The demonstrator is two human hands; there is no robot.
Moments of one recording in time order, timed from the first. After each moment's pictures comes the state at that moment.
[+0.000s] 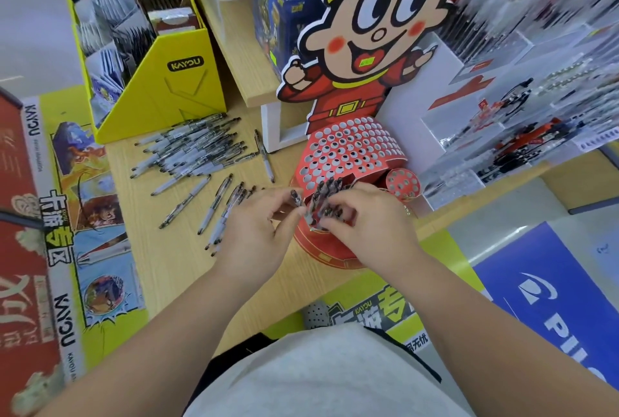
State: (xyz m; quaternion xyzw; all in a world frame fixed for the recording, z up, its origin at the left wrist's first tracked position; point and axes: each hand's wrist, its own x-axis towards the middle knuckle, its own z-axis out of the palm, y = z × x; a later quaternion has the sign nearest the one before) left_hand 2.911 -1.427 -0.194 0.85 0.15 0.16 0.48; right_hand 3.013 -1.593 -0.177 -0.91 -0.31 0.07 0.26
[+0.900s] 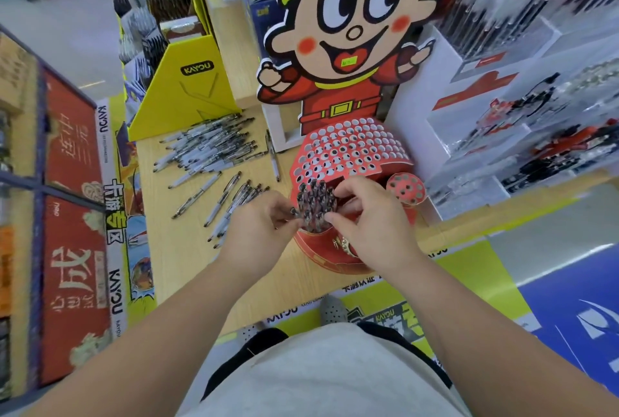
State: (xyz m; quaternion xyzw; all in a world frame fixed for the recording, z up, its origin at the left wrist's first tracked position) left_hand 2.933 -1.460 -0.202 0.87 0.28 0.04 0.41; right_hand 3.046 -1.624 -0.199 -0.85 -0.29 0.15 0.40
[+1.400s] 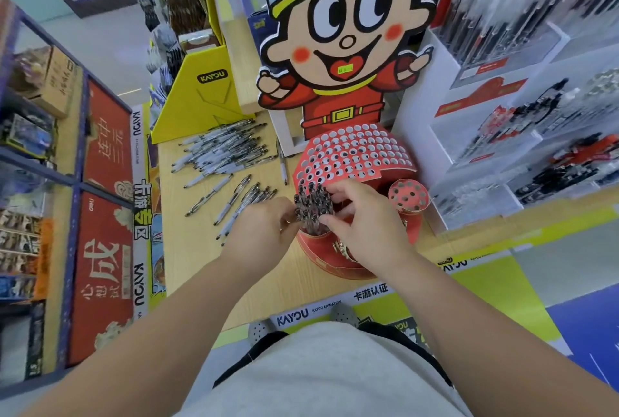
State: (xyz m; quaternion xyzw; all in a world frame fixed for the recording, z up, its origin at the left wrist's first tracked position) left_hand 2.941 -1.471 -0.196 0.95 0.20 0.04 0.25; right_hand 3.058 -1.630 -0.197 -0.83 -0.33 0.19 0.40
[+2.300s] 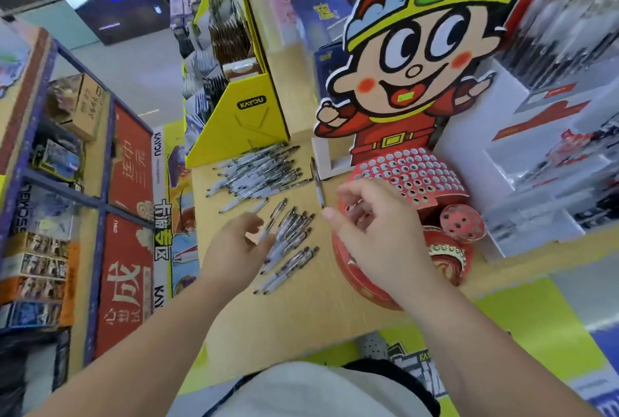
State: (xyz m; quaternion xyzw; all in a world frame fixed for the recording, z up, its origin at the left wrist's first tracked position) left_hand 2.892 -1.380 -0.208 0.86 0.40 0.01 0.32; right_hand 3.034 -1.573 -0.152 -0.79 -0.31 0.13 0.50
